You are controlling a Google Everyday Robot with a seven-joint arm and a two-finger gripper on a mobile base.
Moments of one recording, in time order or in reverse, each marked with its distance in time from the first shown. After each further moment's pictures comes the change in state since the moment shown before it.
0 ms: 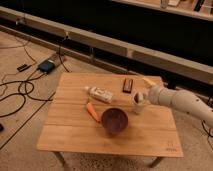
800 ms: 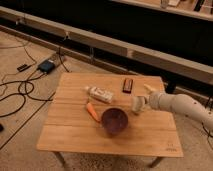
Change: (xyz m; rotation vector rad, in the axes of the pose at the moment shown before) arm -0.012 -0.025 0.008 0.055 -0.019 0.036
